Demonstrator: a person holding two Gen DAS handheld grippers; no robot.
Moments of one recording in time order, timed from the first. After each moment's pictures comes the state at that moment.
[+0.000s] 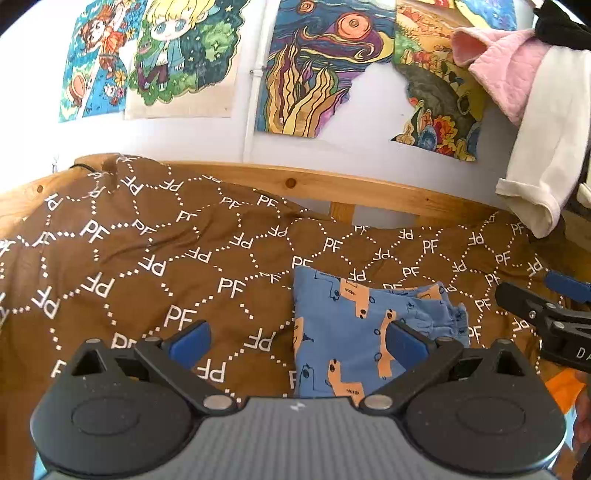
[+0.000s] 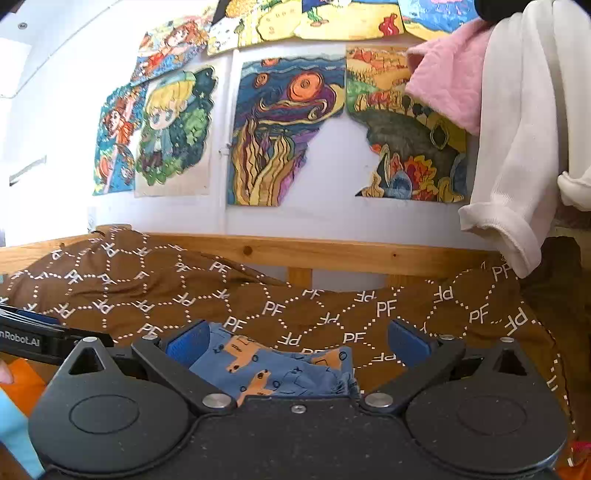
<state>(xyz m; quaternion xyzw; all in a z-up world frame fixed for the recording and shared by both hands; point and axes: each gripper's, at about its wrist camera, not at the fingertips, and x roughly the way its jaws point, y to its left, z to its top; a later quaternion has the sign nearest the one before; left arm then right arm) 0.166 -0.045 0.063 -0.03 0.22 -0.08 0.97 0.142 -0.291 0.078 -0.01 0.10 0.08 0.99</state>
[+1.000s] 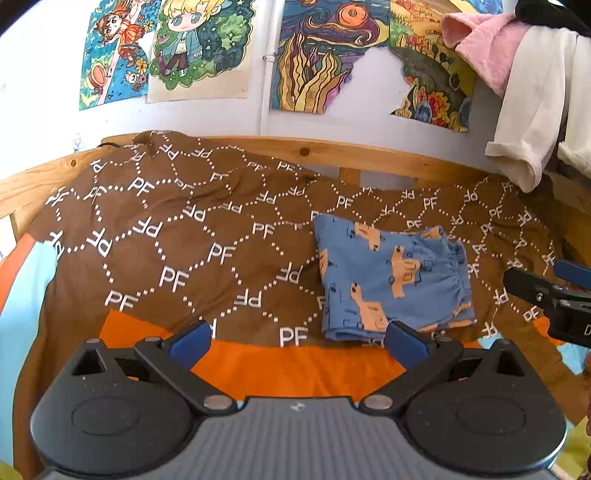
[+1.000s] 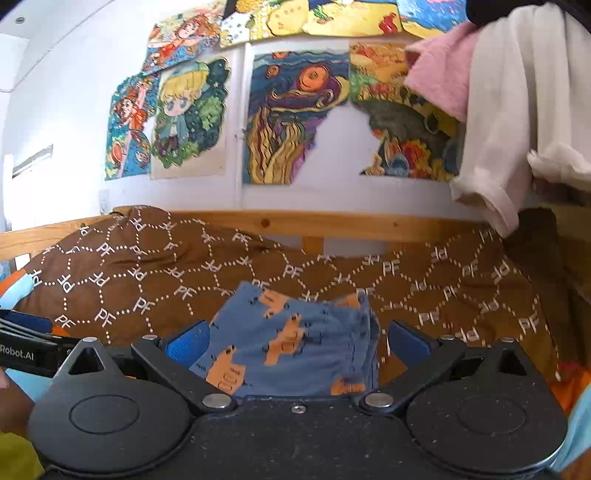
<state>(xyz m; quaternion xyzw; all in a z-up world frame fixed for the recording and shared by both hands) 0.090 -0.010 0.028 -0.01 0.25 -0.07 0.97 0.063 -0.259 0.055 0.00 0.13 0.06 0.99</state>
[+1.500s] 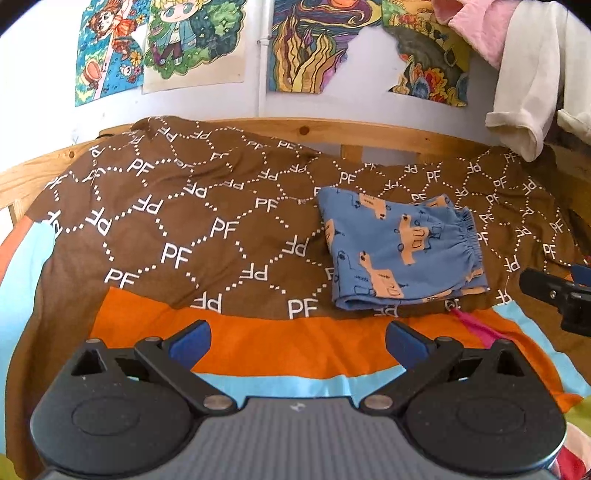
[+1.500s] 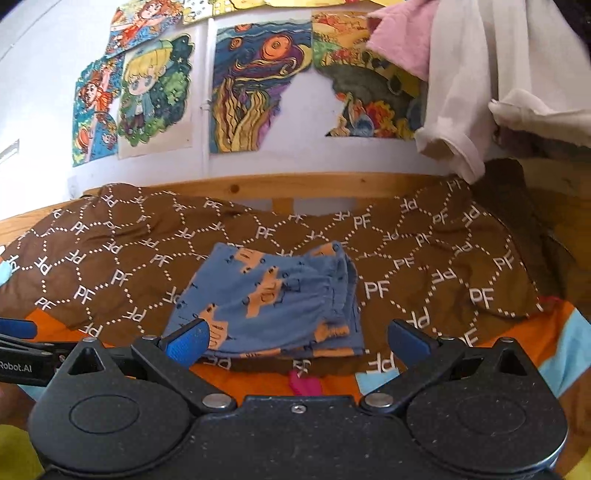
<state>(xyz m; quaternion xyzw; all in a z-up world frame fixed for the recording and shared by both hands) 0.089 -0.009 0.002 0.01 0.26 -0.07 0.96 0.049 -0.257 0.026 0.02 0.18 0.01 0.98</state>
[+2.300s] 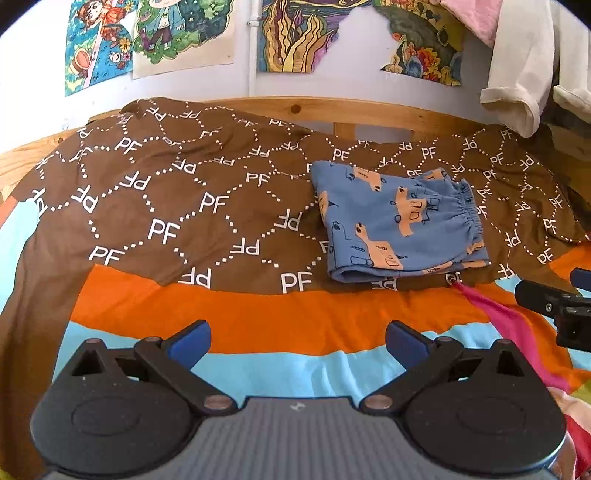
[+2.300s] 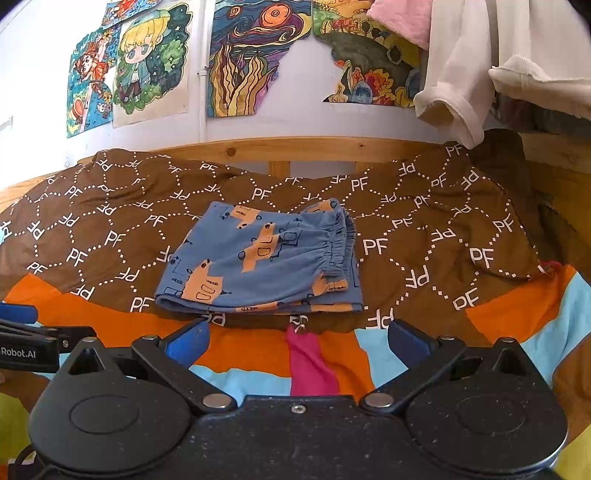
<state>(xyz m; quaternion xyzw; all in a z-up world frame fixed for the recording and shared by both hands) 0.090 -0.014 -0.020 0.02 0.27 -0.08 0.96 0.046 -0.255 0.000 0.01 0.22 0.01 0.98</state>
